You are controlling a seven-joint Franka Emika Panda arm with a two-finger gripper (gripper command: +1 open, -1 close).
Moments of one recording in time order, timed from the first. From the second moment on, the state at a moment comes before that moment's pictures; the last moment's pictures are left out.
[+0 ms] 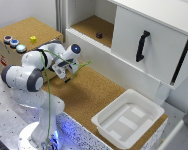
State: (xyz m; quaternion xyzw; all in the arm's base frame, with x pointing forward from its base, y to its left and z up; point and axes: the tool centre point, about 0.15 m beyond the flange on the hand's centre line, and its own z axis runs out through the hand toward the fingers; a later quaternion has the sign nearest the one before) arm 0.341 0.198 0.303 -0.96 0.01 -0.08 0.28
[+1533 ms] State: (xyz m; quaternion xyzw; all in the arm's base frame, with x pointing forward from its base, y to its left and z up) arm 0.347 0.147 0.303 -0.96 0.04 -0.10 0.27
